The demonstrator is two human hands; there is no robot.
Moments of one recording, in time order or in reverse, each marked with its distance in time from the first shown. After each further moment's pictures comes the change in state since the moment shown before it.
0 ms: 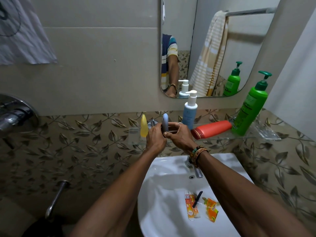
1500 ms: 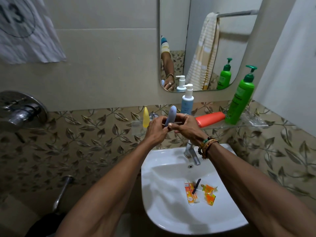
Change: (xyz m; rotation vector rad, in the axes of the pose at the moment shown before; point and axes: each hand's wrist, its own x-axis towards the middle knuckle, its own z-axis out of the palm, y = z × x) left_hand -0.038 0.012 -0.048 -0.156 -0.151 0.168; right_hand -0.057 -0.036 -0.026 0.215 -0.051 -0.032
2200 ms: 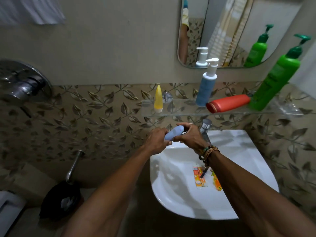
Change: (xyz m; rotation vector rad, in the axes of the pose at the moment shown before) left_hand -0.042 -0.104 0.025 0.315 -0.267 -0.138; right_hand -0.002 0.108 0.047 -0.154 0.019 0.237
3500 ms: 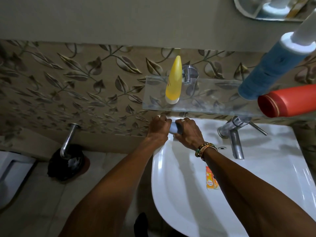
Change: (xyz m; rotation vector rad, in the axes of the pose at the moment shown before) left_hand 0.096 -0.086 0.077 0.345 -0.130 -0.173; right_hand 0.117 0.101 0.070 -0.812 -0.297 -0.148
